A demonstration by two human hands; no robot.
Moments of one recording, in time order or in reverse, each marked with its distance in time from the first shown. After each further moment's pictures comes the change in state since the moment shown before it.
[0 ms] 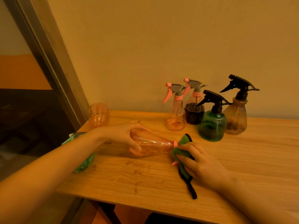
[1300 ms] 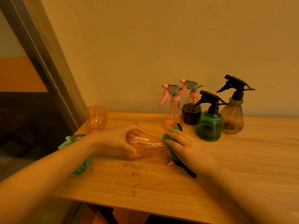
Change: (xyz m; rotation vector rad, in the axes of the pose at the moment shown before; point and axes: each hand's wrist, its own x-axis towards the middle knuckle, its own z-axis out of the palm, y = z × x) left_hand -0.006 -0.005 0.003 -0.093 0.014 0.001; right_hand 0.043 0.001 0.001 -0.069 -0.008 0.080
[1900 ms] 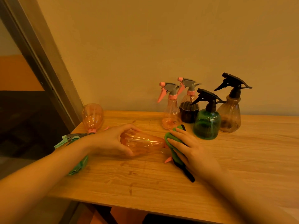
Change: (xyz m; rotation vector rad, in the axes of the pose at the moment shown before) left_hand -0.008 -0.005 0.007 -0.057 0.071 0.008; right_hand -0.022 0.007 0.004 0.178 0.036 0.073
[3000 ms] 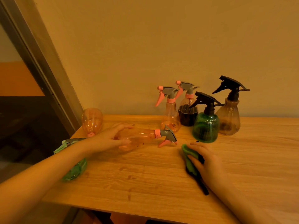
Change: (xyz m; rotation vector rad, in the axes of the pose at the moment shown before) left_hand 0.009 -0.021 -0.011 0.221 0.174 0.005; right_hand -0.036 0.003 -0.003 0.407 0.163 0.550
